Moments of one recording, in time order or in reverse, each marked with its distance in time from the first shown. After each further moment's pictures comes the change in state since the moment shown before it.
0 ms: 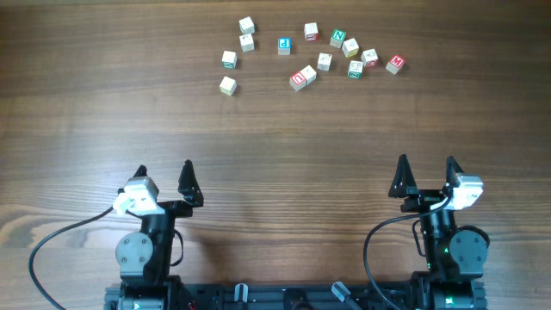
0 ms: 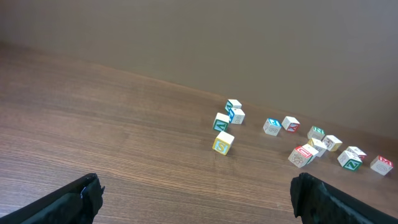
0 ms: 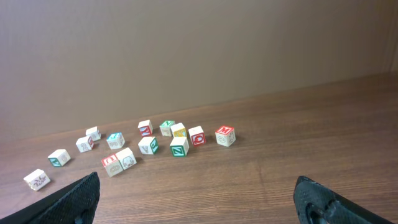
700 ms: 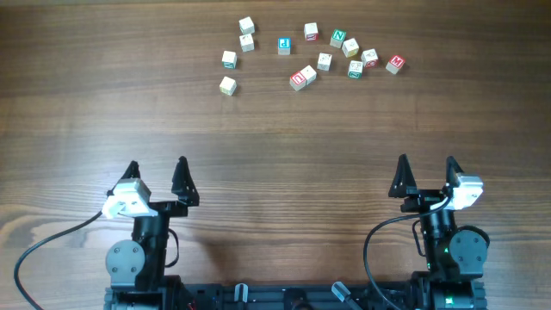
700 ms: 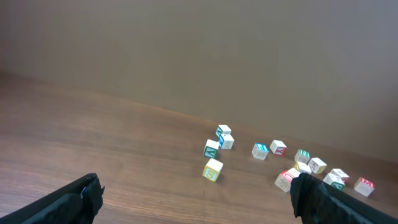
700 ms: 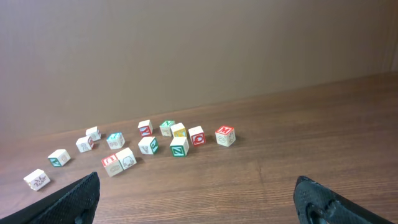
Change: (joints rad) left arm 0.000 0.000 0.114 -0.036 0.003 0.000; right arm 0.000 0.000 0.000 0.000 0.000 0.000
